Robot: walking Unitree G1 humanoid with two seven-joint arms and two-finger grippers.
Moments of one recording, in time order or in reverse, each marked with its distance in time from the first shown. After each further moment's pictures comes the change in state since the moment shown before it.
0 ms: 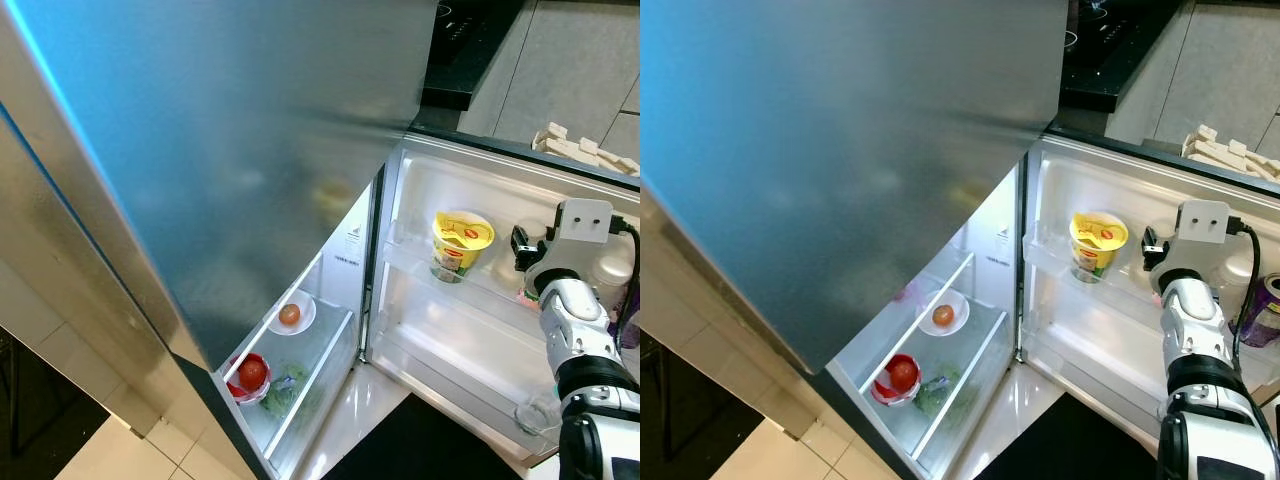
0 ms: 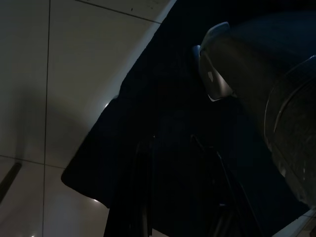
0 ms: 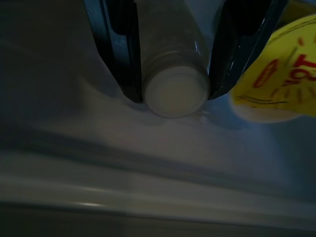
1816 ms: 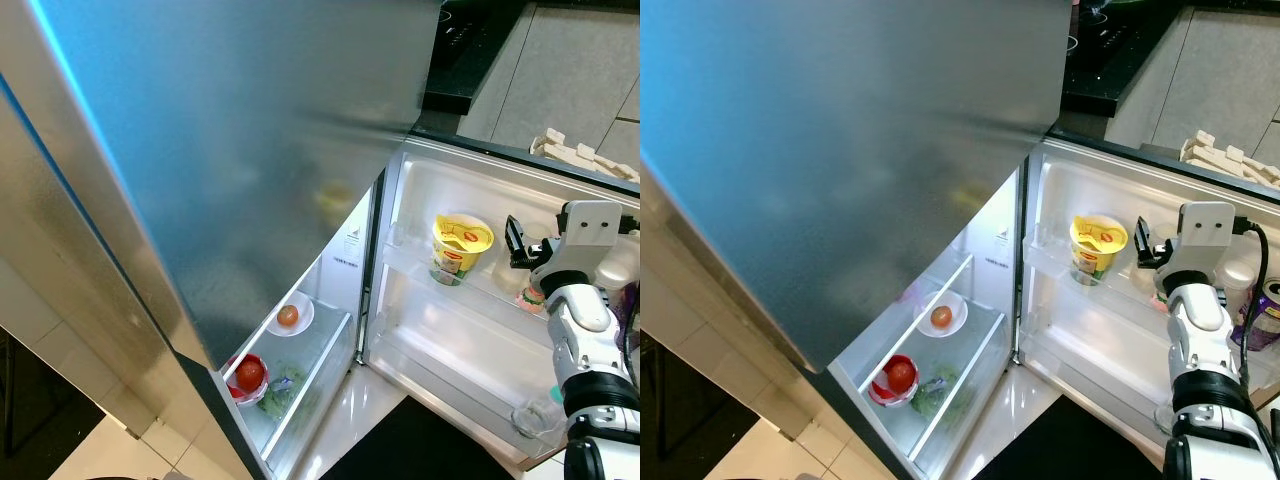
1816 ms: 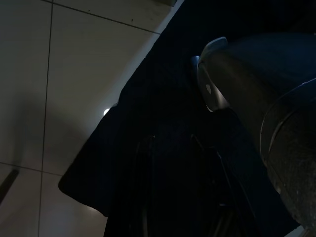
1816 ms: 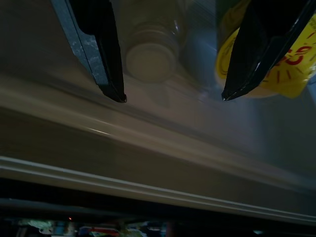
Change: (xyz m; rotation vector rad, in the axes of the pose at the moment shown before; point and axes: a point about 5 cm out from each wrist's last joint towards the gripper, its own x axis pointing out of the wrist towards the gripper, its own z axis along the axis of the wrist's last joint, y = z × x) left arm 0.001 0.000 0.007 -0.005 -0.017 0.009; right arm -0.009 -0.004 0.011 -0.098 -0.124 0.005
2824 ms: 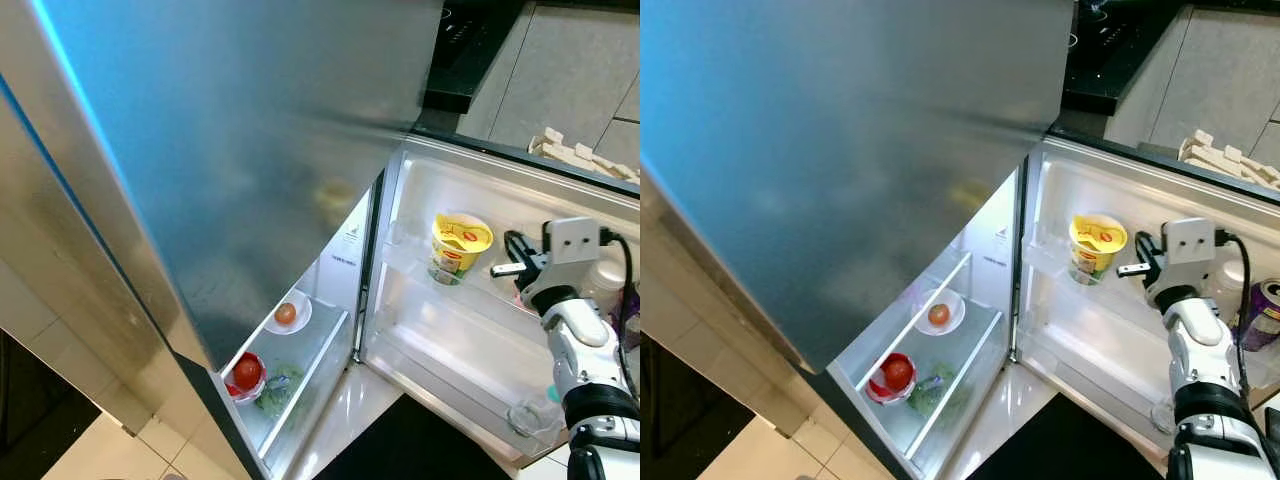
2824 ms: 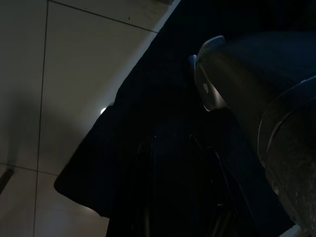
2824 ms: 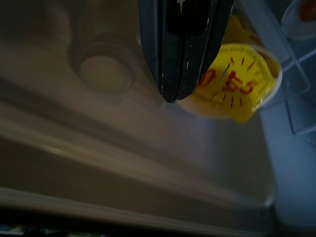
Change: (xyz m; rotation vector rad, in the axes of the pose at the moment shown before) left arm 0.000 0.001 -0.001 -0.010 -0.004 0.005; right arm -0.012 0.005 -0.007 -0.009 -0.043 0.199
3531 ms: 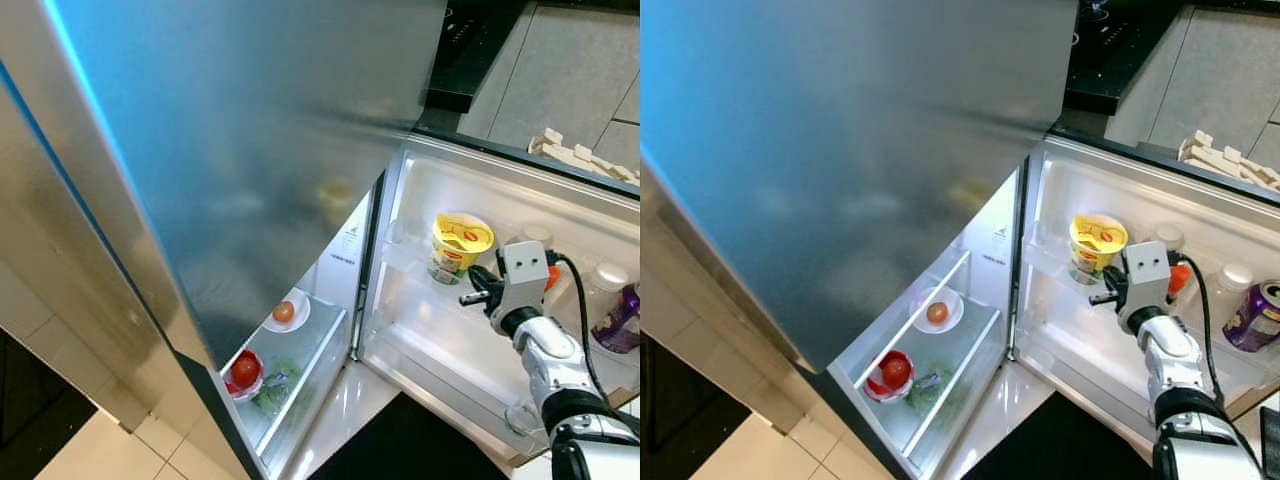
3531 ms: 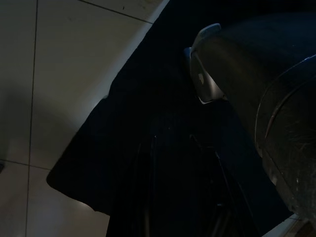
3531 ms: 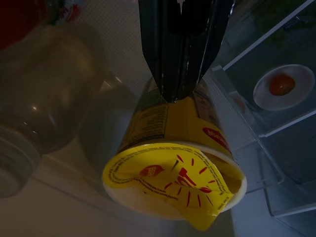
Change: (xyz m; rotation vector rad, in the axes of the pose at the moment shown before) left arm -0.001 -0.002 -0.010 -0.019 0.015 0.001; right arm -0.009 0.028 -0.047 -0.022 0.254 0.117
